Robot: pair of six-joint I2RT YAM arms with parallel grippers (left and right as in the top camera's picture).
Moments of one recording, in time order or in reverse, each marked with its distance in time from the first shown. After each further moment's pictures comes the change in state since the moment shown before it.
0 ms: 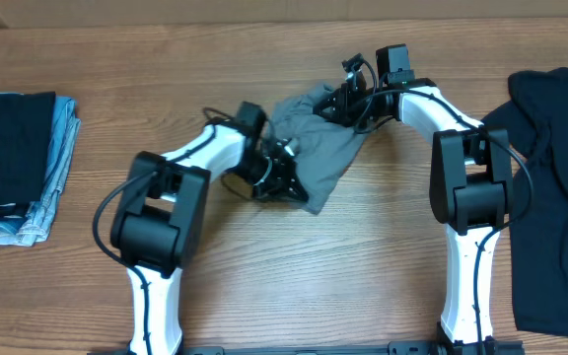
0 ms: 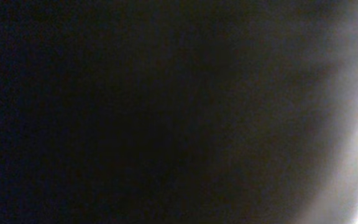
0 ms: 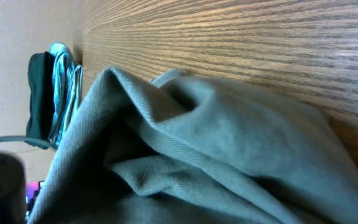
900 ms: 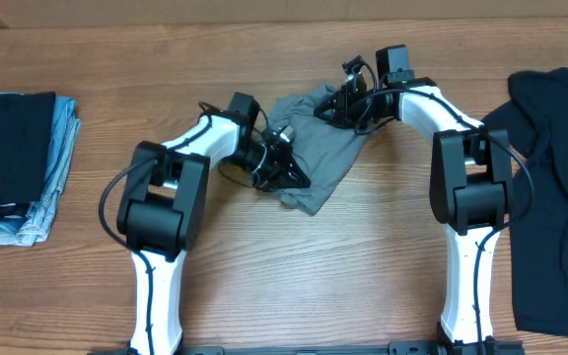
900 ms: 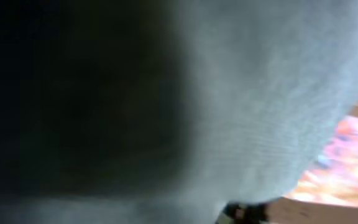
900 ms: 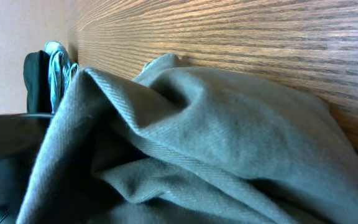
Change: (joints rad) left arm 0.033 0.125 0.126 -0.023 0.163 -0.067; right arm 0.000 0.000 0.005 -0.045 0.009 -0.005
